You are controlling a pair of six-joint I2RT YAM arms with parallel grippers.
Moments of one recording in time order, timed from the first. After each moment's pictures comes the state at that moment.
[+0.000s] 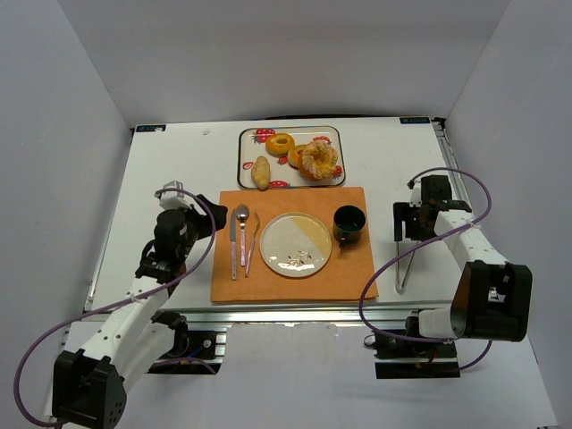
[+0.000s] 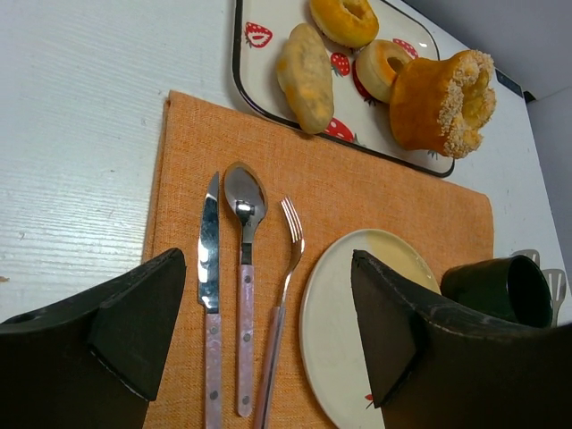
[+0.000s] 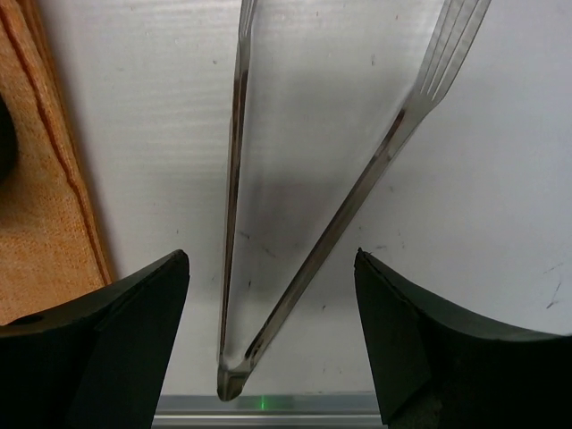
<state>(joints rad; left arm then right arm) -0.26 0.83 0.45 0.08 -0.07 -0.60 -0.02 1.35 0.86 -0.63 -0.03 -0.08</state>
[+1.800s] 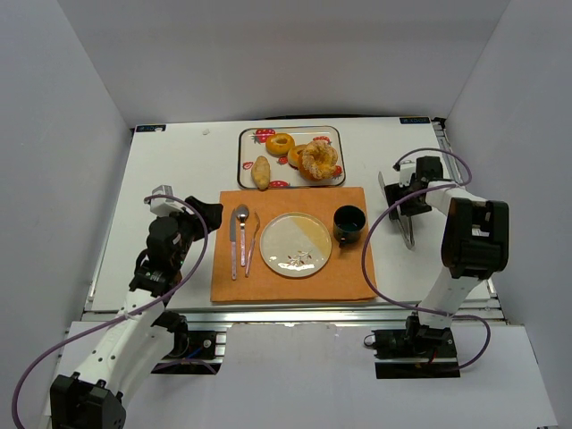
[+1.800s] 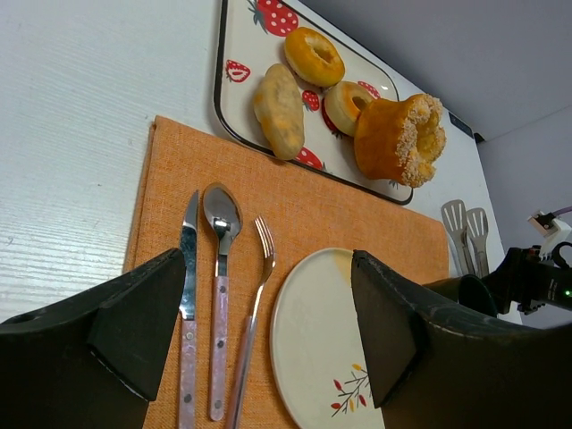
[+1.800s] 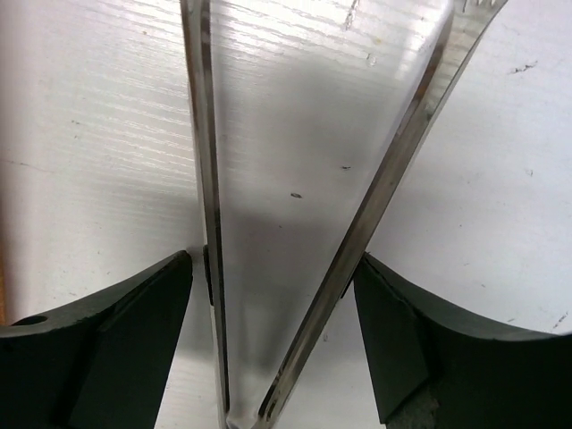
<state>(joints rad) -0.26 0.69 0.43 0.06 -0.10 -0.67 -0.05 1.82 1.10 -0.39 -0.14 -0.33</state>
